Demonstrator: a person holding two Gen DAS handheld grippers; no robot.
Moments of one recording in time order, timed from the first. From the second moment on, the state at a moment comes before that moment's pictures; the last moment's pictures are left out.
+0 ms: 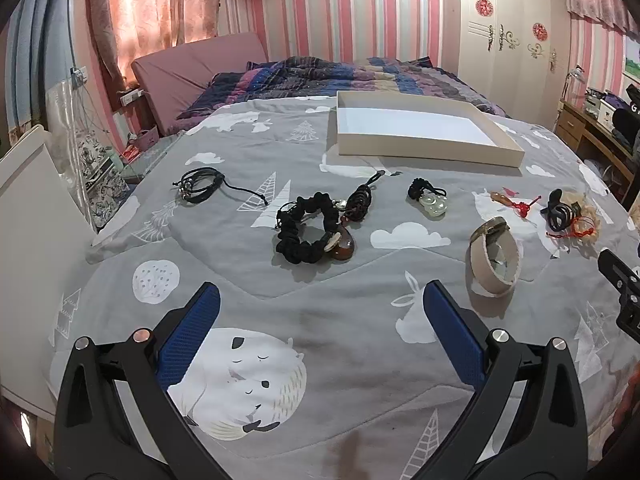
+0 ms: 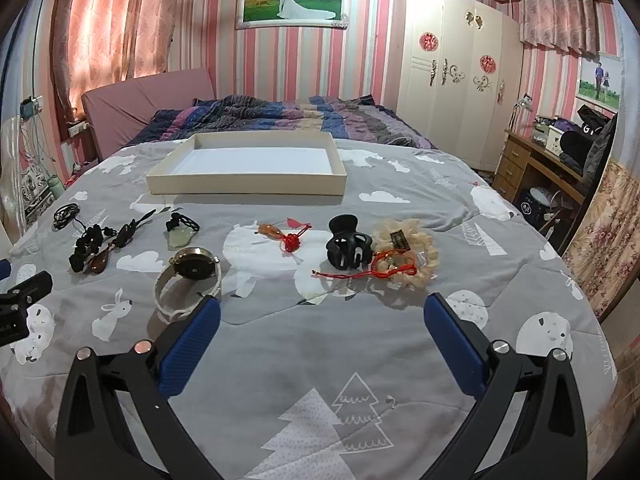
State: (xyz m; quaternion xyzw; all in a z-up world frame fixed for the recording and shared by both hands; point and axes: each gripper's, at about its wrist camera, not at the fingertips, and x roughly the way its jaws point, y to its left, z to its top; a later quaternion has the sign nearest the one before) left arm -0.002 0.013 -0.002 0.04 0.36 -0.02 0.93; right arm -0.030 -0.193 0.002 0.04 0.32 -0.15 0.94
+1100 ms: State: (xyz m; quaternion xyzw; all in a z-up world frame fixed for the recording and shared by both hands) left arm 0.001 0.004 -0.009 0.05 0.37 -0.02 0.93; right arm -0.025 -0.194 -0.010 0.04 0.33 -0.15 0.93
